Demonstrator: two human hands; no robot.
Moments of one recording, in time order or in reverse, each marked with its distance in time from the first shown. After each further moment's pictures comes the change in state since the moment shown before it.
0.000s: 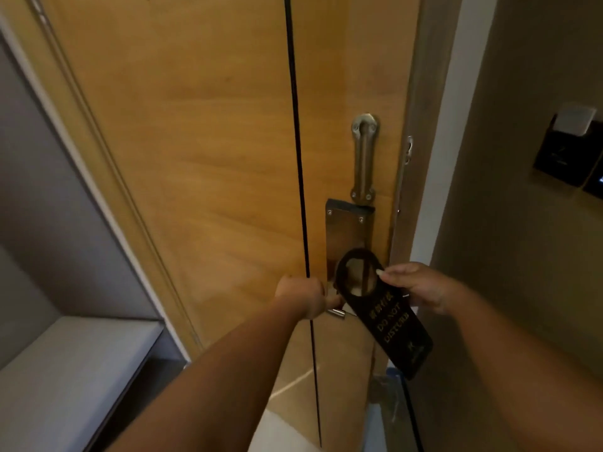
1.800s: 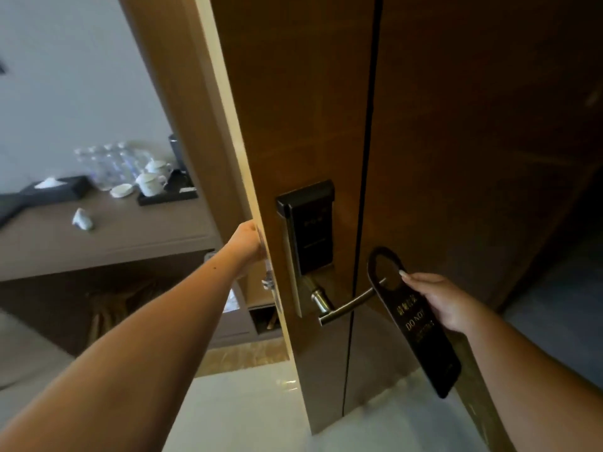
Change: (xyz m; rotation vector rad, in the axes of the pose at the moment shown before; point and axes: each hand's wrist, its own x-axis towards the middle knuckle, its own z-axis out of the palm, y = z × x) left_hand -0.491 -0.263 -0.003 -1.181 1.020 -1.351; right_hand 0.135 -0.063 0.454 -0.155 -1.012 0.103
